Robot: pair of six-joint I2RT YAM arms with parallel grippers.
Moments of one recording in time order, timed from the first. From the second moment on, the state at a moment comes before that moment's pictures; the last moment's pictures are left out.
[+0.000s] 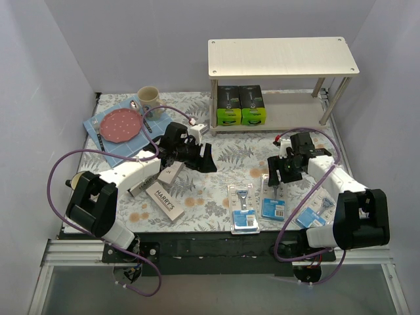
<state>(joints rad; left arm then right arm) -0.54 1.53 1.00 -0.19 0.55 -0.25 0.16 1.36 0.81 -0.65 -0.30 -0.09</state>
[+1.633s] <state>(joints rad) -0.40 1.66 1.01 -0.25 -0.02 -0.01 0.20 1.18 0.79 -0.52 -0.47 -0.14</state>
